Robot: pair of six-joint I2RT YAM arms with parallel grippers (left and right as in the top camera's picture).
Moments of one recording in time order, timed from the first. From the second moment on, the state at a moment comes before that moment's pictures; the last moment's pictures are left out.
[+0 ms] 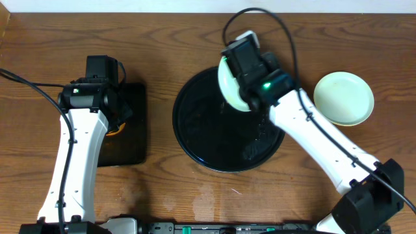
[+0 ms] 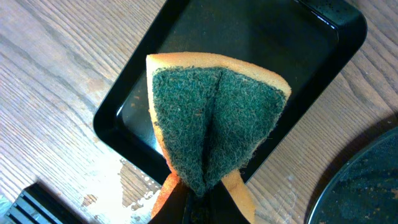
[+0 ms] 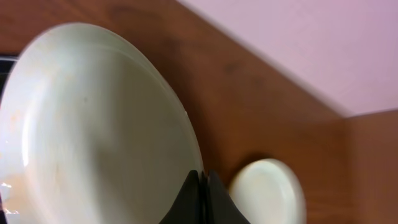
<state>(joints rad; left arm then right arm) 0.03 1.43 1.28 -1.20 -0.26 -0.62 0.64 1.74 1.53 -0.71 0.71 -0.08</state>
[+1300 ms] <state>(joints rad) 0.03 1.43 1.28 -1.20 -0.26 -0.62 0.33 1.74 1.53 -0.83 0.16 0.09</state>
